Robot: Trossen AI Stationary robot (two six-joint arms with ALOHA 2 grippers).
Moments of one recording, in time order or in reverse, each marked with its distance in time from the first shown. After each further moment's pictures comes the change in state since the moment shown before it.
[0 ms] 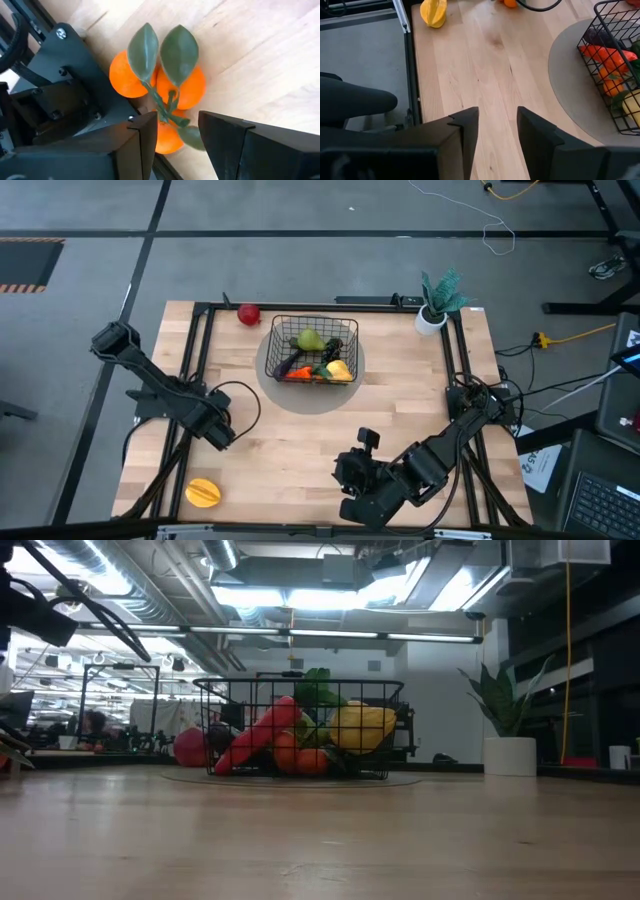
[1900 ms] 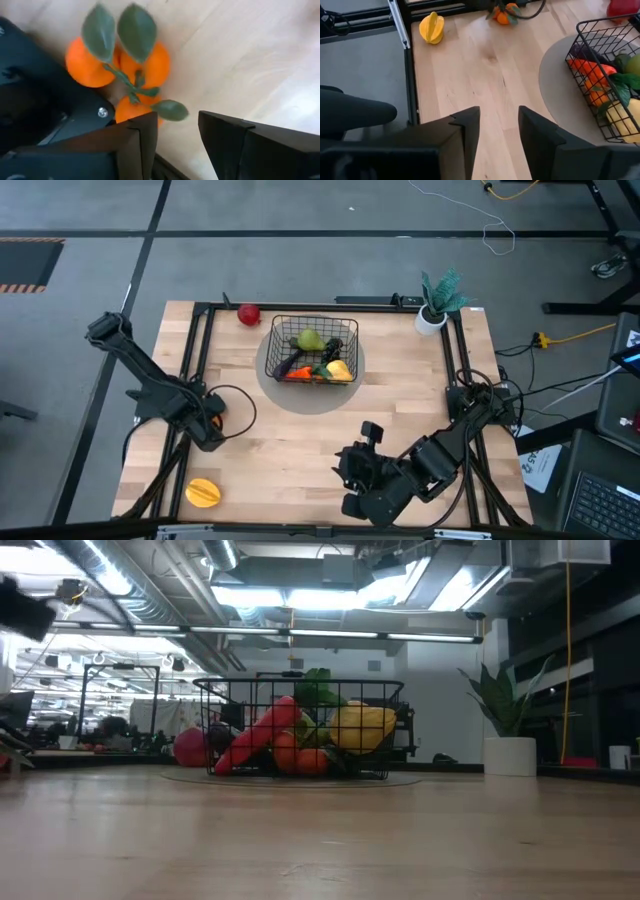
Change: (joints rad) left arm -0.092 -0.213 -0.081 0.185 0.045 0.049; right arm 0.001 0.000 0.090 -0.054 0.055 -0.016
